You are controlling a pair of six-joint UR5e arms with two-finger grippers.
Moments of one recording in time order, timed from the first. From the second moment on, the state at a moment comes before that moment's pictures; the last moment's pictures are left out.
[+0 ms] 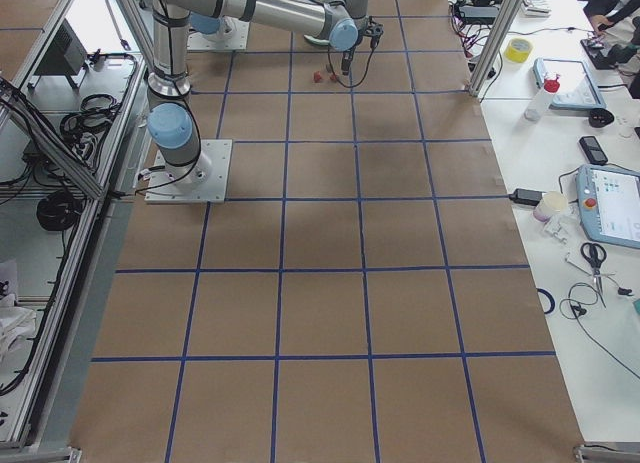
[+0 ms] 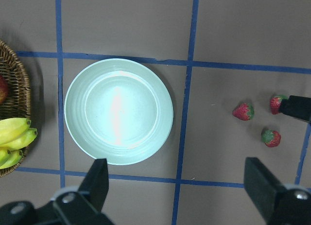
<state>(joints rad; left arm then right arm) -1.52 -1.52 -1.73 -1.44 1.60 -0.03 1.78 -1.27 1.60 -1.88 -1.45 0.43</state>
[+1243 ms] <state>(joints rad) -1.56 -1.57 -1.75 -1.52 1.59 -0.10 1.65 -1.48 1.43 -1.64 -1.50 0.00</state>
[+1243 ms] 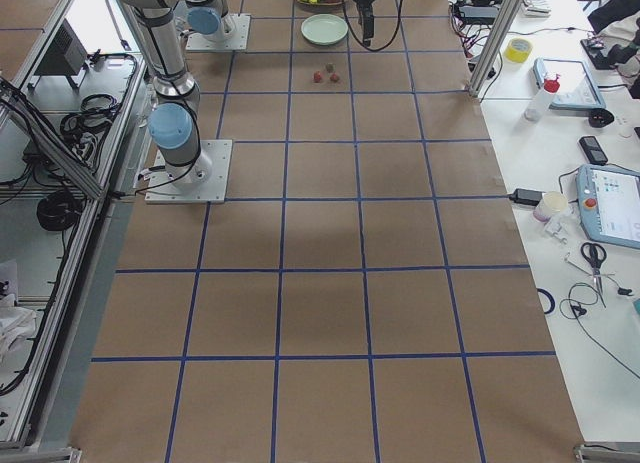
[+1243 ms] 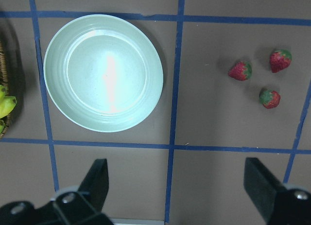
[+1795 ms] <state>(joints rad) -1.60 -1.69 -1.88 -1.27 1.53 -0.32 1.64 -1.50 1.46 -1.65 -1.56 -0.03</state>
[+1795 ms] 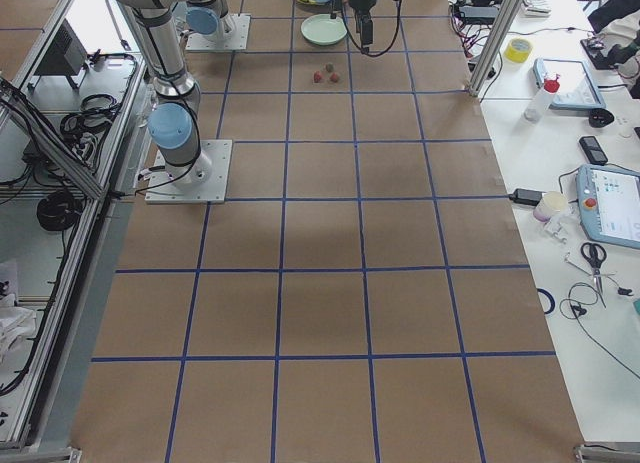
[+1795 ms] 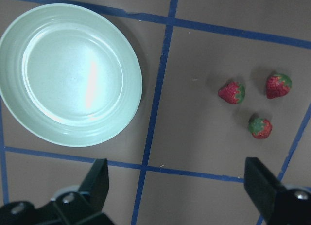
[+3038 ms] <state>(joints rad) -1.72 -1.92 -1.95 -1.00 1.52 -0.62 1.63 -1.50 1.46 -1.63 -1.56 -0.02</state>
